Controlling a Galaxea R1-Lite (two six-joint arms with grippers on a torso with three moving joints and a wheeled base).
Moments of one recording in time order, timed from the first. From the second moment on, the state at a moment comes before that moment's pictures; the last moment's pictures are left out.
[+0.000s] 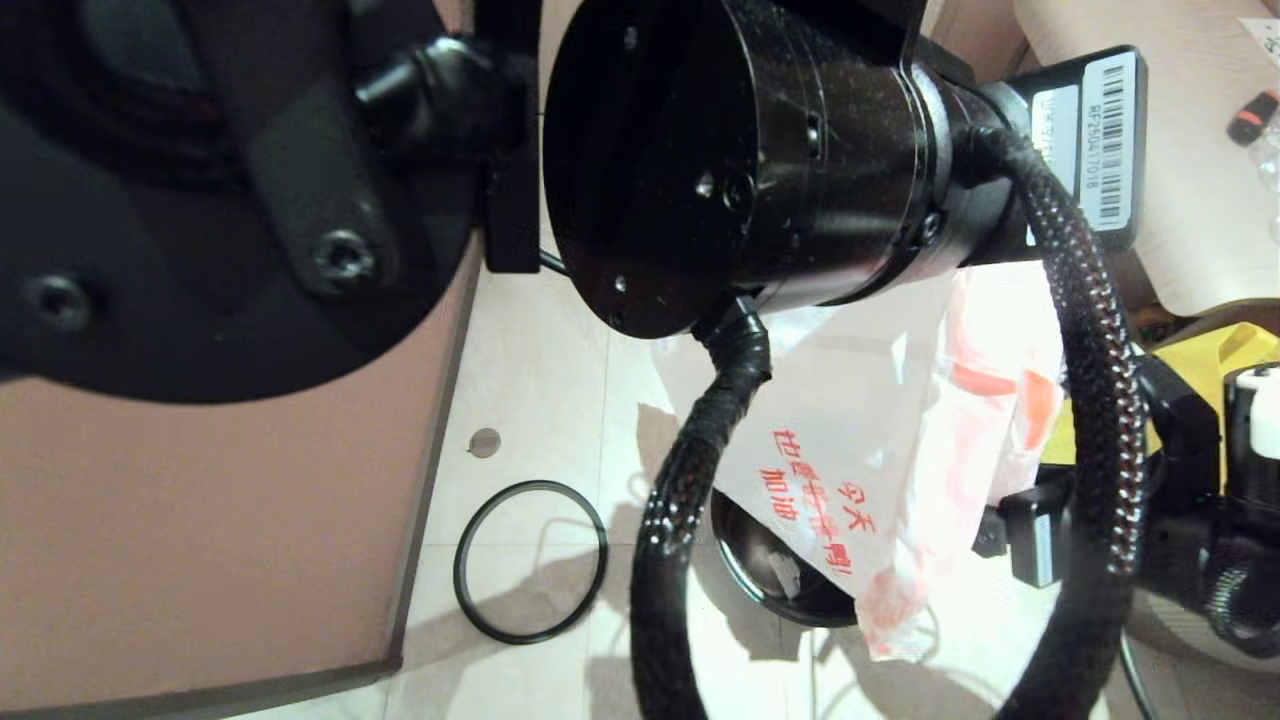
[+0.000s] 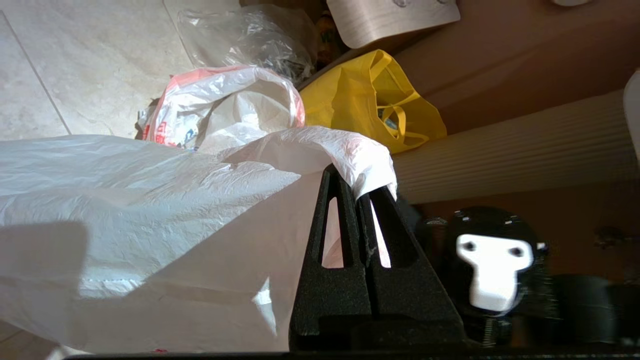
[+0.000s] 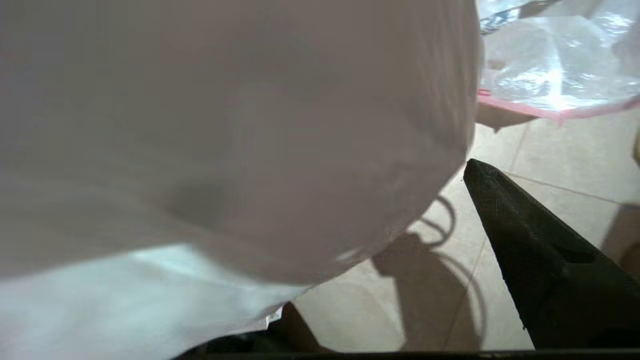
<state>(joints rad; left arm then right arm) -1.18 1.89 -1.95 0.19 0.33 -0.29 0.49 1.39 -0.63 -0.35 -0.14 0.09</state>
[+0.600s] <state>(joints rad) -1.15 1.81 -1.95 0.21 0.32 -0.29 0.38 1.58 -0.68 -0.60 -0.16 0.11</state>
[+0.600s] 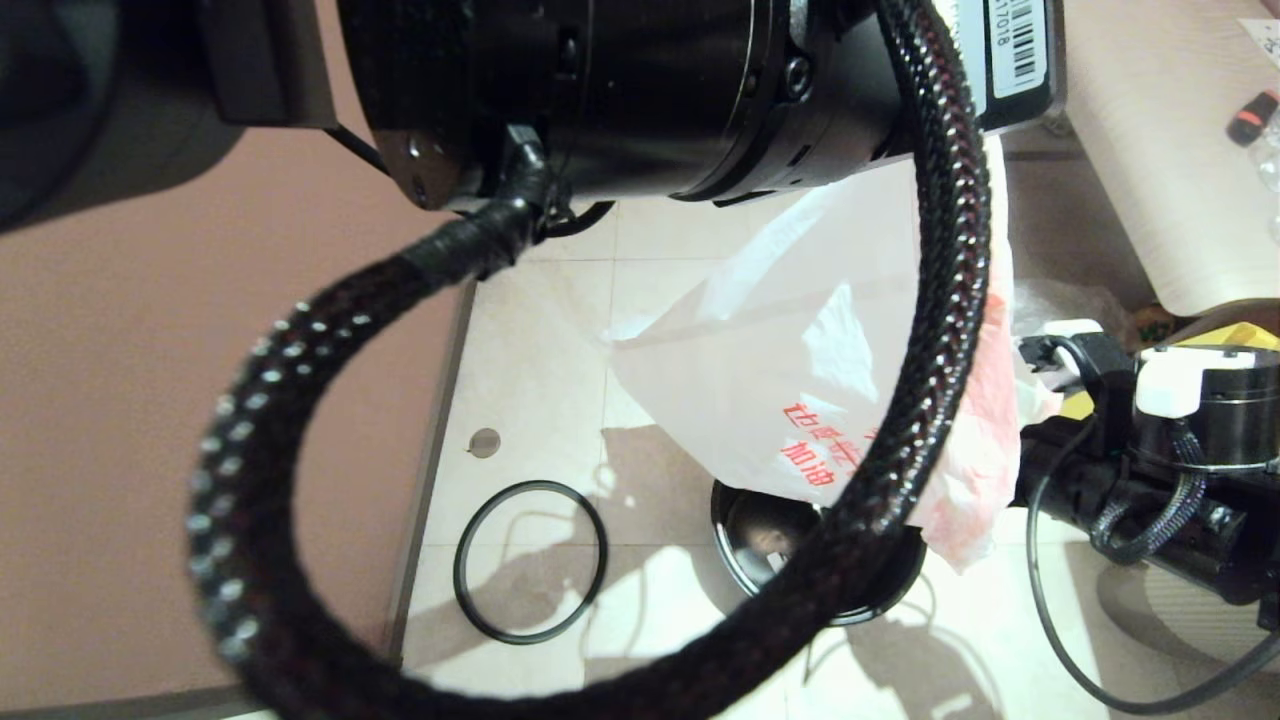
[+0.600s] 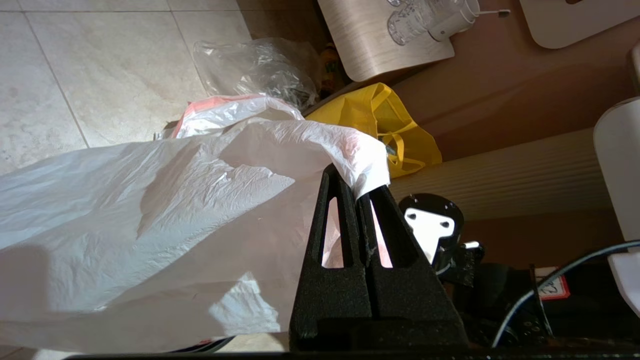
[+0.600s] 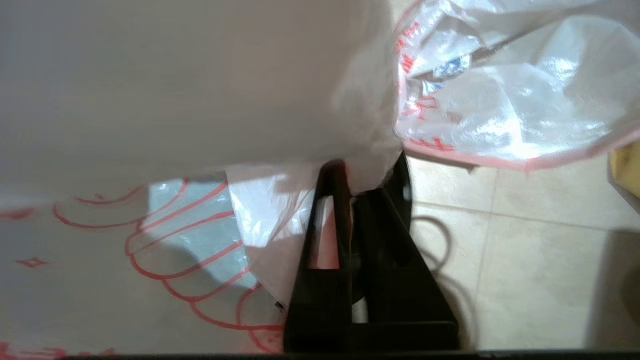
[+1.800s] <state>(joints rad) -1.14 1.76 -1.94 0.43 0.29 -0.37 0.32 1.20 -1.02 0.10 0.09 0.59</state>
